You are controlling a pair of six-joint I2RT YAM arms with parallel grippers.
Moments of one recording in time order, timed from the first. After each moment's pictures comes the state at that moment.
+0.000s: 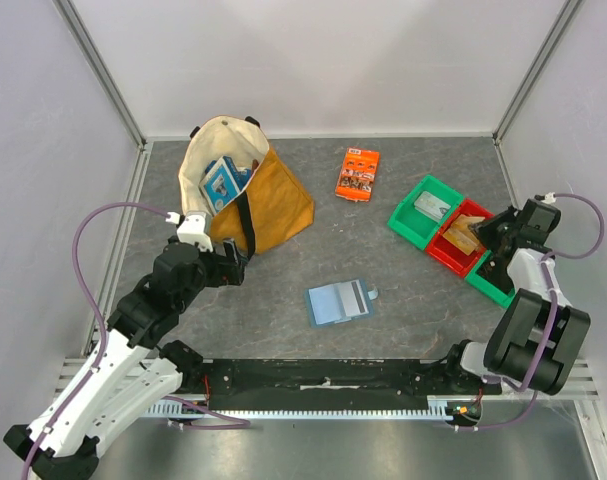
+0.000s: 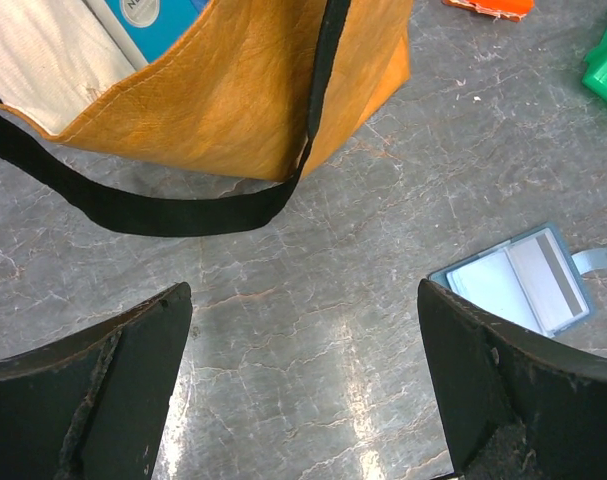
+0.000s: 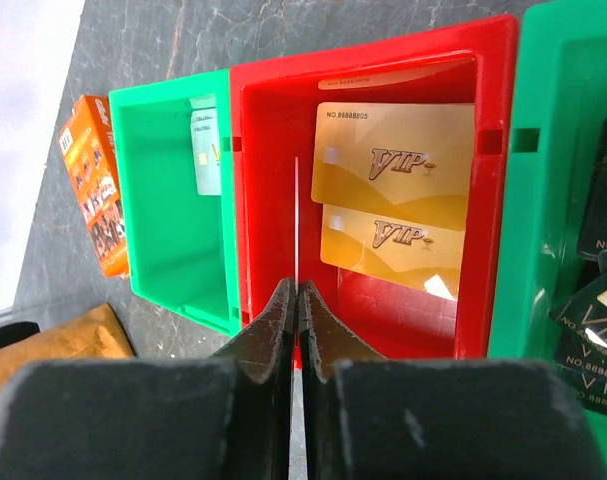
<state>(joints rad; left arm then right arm) -0.56 0.60 0.73 -0.62 -0.26 -0.36 -0.46 1.30 0.73 -0.11 -0.32 0.66</state>
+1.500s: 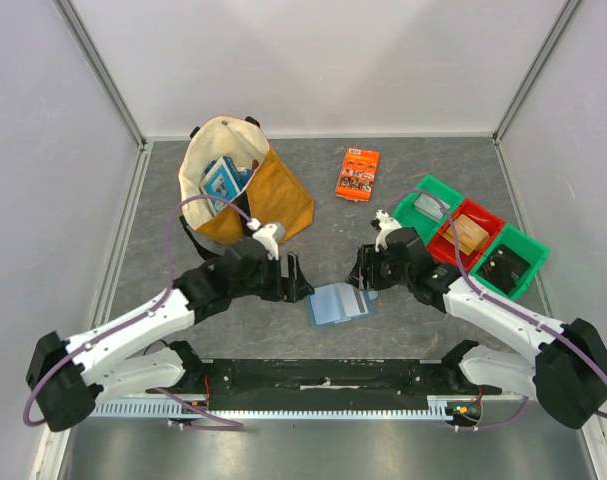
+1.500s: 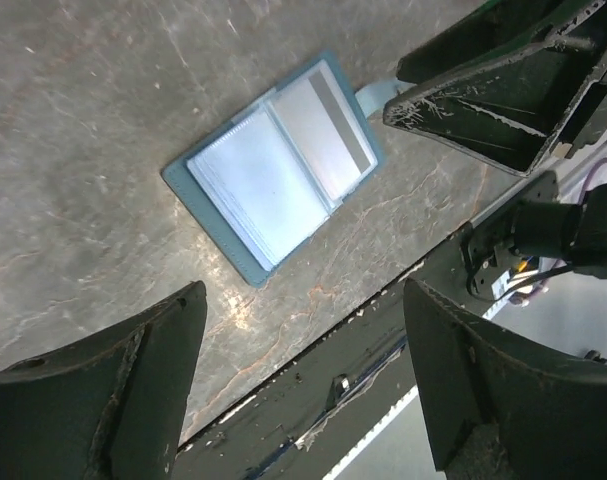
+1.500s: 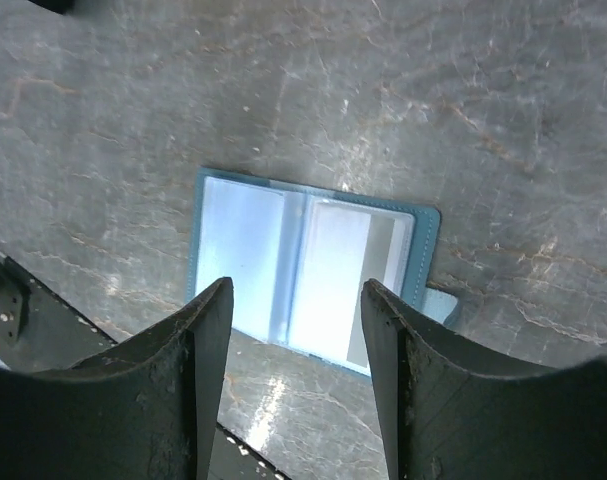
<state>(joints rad) -0.82 0.97 0.70 -0.35 0.10 -0.69 0.61 1.11 0.61 -0.19 -0.15 0.49</state>
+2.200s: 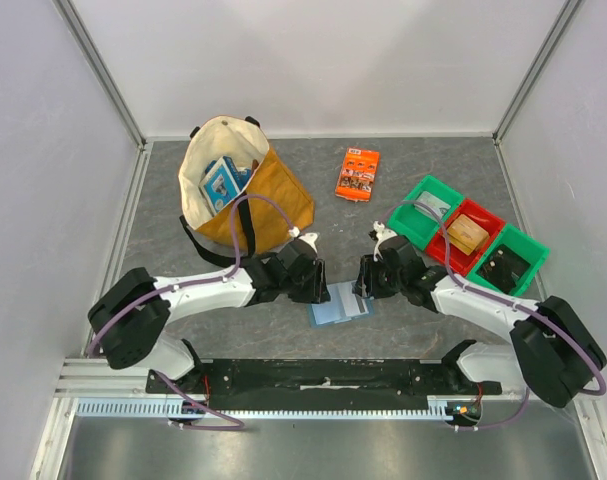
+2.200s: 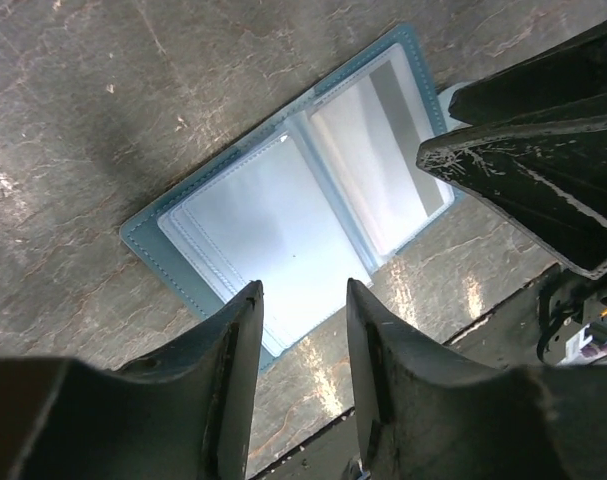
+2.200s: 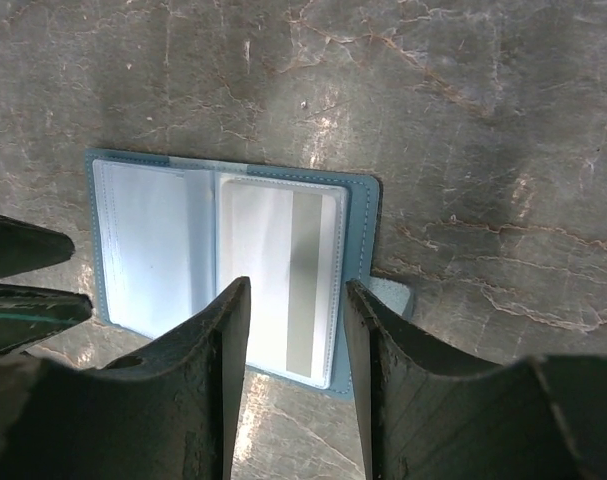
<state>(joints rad) -0.94 1.47 0.80 -0.18 0.03 -0.76 0.62 1.24 0.53 -0.12 -0.11 0.50</state>
